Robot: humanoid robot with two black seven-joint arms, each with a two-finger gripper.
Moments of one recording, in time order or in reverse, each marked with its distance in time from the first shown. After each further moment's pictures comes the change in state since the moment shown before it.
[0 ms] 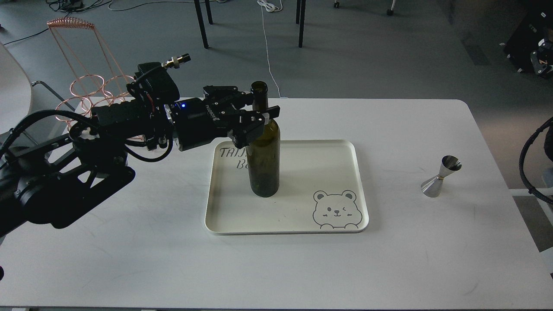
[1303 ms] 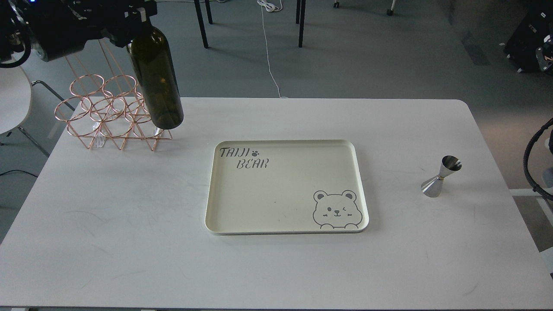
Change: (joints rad) left arm -0.263 0.389 -0.002 0.222 -0.189 -0.058 -0.082; right arm 0.010 -0.014 -0.003 0.004 0.001 0.000 -0.001
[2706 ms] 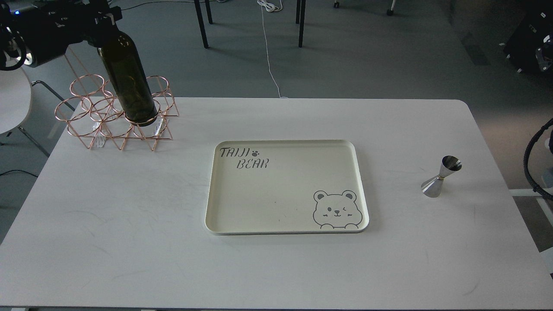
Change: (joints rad) left arm -0.016 -0.096 0.112 0.286 -0.010 0.099 -0.003; right arm -0.001 -0.001 -0.002 0.000 -0.001 0.000 0.000
